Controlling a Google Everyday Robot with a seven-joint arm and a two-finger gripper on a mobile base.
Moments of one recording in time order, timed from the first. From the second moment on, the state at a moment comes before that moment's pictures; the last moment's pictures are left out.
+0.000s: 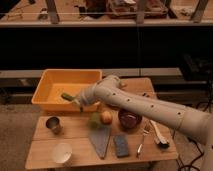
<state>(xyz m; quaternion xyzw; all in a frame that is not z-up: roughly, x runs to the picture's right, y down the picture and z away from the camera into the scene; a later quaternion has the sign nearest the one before) -0.156 0.043 0.755 0.30 -0.25 -0.85 0.35</state>
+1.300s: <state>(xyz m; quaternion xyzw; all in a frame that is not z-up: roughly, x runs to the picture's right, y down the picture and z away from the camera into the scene) -0.227 -0.025 0.834 0.26 -0.26 -0.86 0.35</state>
